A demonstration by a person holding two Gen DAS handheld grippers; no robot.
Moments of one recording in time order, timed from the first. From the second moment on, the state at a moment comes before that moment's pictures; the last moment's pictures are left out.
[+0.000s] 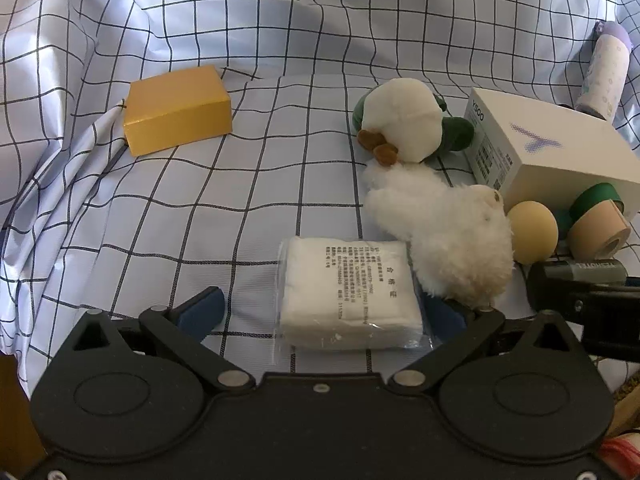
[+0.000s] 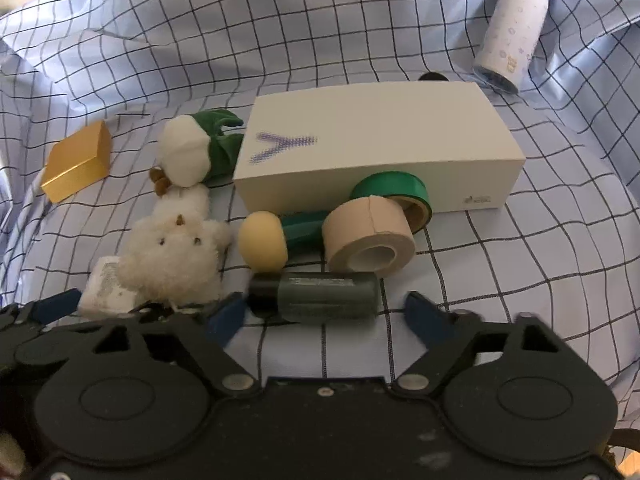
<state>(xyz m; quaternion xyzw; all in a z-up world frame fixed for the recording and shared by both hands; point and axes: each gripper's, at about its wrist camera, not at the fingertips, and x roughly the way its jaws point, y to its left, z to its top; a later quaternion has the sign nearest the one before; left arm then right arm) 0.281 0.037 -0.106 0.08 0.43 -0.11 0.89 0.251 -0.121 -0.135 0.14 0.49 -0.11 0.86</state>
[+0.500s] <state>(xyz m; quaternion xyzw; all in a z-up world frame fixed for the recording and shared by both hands) 0.271 0.026 -0.095 0.09 0.43 -0.10 0.89 0.225 -0.150 -0.114 0.15 0.47 -0.10 0.87</state>
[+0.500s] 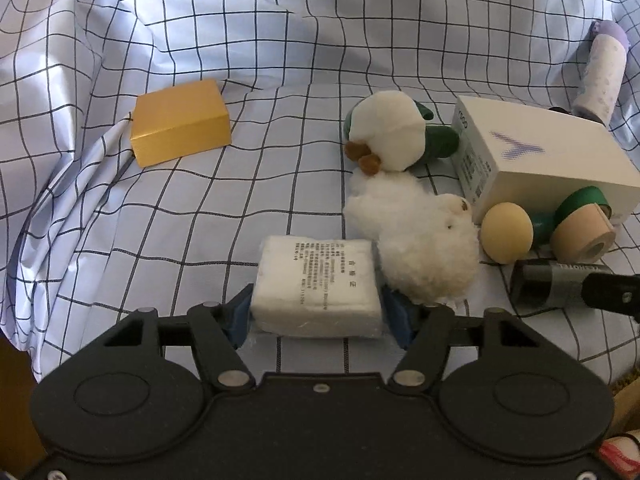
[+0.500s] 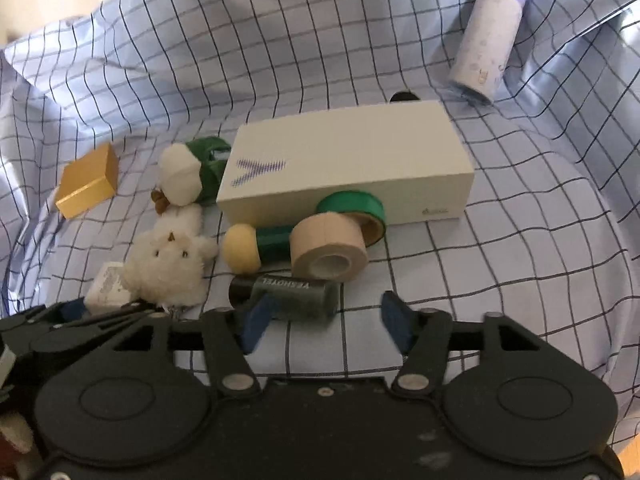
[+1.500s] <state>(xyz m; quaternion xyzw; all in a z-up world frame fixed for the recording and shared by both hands) 0.281 0.043 -0.105 0.10 0.41 -0.13 0.90 0.260 -0.110 -0.143 0.12 0.48 -0.15 0.86</state>
